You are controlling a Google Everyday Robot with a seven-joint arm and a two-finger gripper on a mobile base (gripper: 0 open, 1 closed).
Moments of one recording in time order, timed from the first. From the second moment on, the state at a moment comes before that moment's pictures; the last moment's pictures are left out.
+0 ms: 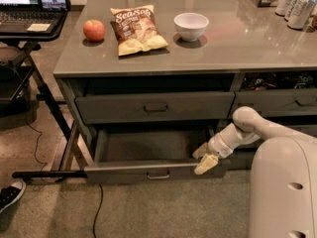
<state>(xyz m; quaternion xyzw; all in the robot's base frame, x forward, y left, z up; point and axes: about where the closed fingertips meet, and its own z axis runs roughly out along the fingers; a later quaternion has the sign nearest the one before) 0.580 -0.182 0.452 -0.58 0.72 0.34 0.15</state>
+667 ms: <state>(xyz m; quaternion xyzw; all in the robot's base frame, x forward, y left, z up) 0.574 -0.190 0.462 -0.59 0.72 0.34 0.13</state>
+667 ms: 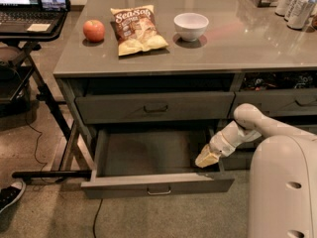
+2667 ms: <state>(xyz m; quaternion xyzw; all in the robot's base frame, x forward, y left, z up) 0.594 -0.165 0.390 -0.57 0.74 0.33 0.12</state>
